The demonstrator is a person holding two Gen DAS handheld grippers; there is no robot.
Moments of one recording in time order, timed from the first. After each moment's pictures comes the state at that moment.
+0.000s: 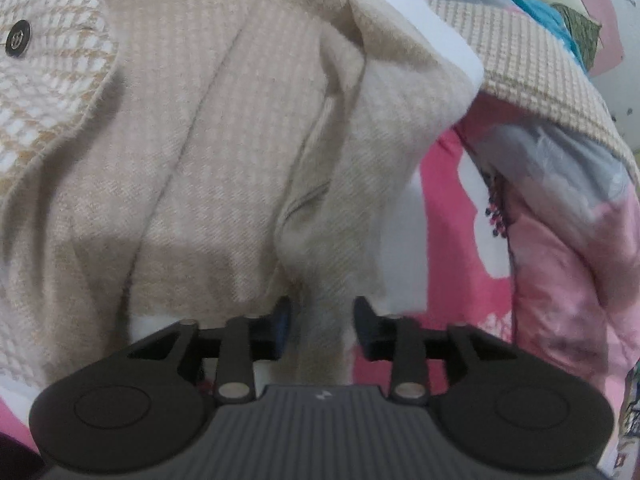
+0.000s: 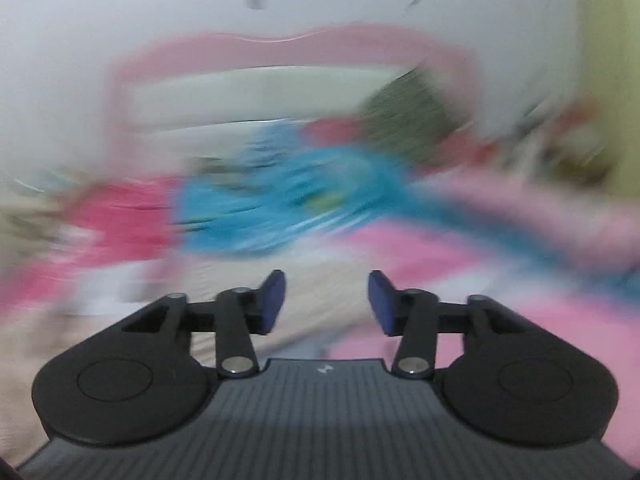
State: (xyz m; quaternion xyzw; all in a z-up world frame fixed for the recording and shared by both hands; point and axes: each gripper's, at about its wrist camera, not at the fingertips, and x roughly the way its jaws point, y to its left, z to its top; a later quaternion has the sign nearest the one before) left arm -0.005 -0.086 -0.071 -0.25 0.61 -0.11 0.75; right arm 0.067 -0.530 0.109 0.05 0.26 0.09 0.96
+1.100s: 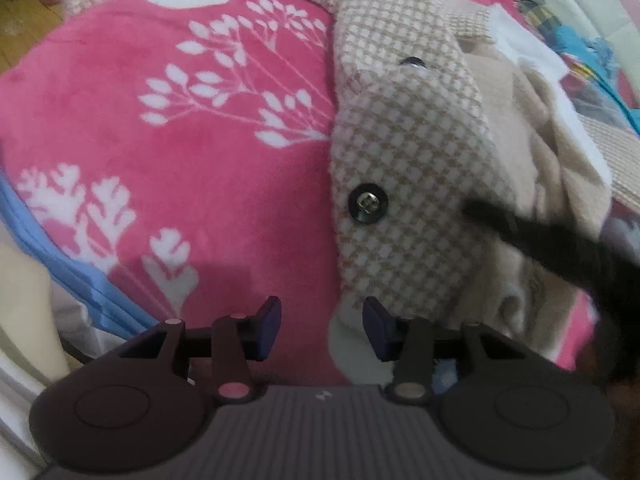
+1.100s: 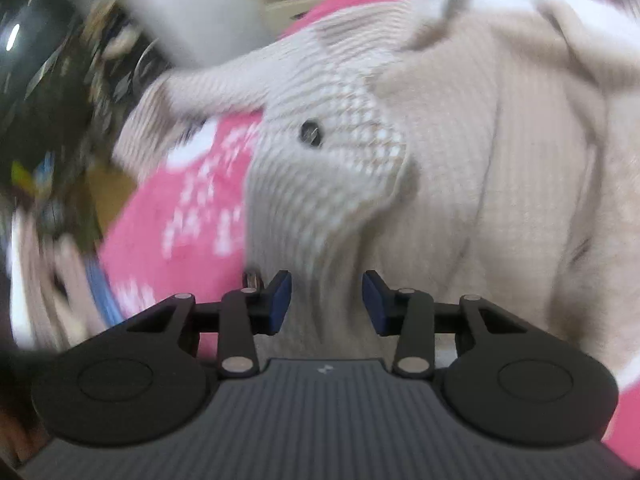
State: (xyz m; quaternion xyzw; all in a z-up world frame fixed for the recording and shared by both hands) left arm -0.121 0.094 -0.065 -0.29 0.58 0.06 0.76; right arm -0.060 -0.147 -0.092 0.04 0.52 0.37 0.77
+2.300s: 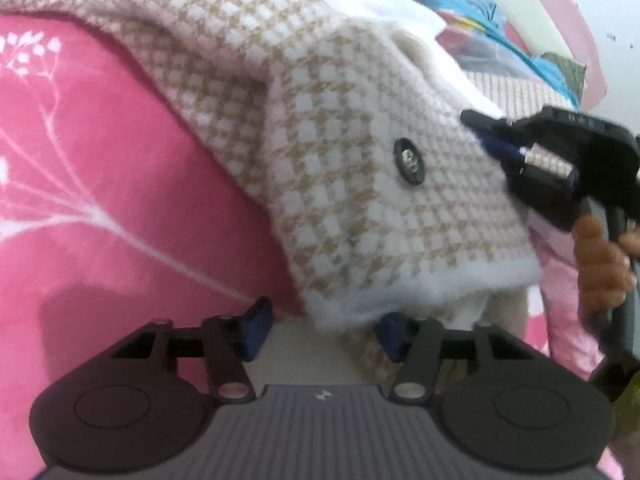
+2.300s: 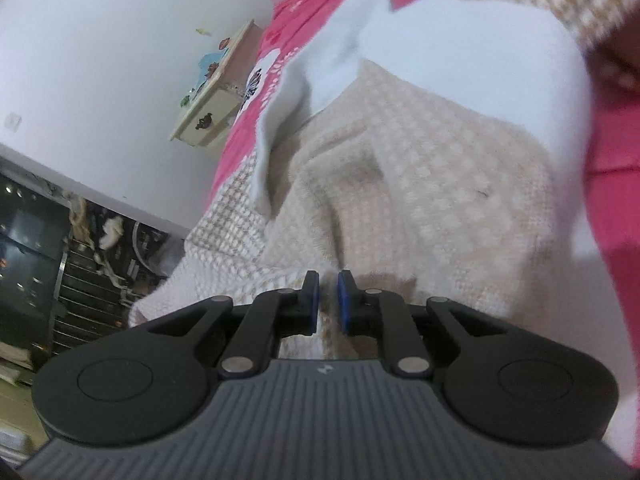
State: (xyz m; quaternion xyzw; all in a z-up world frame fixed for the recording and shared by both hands) left arm -0.014 -0.008 -0.101 -0.27 0.51 -0.11 0.81; right arm 0.118 -0.303 -0.104 0.29 0.51 0.30 0.76
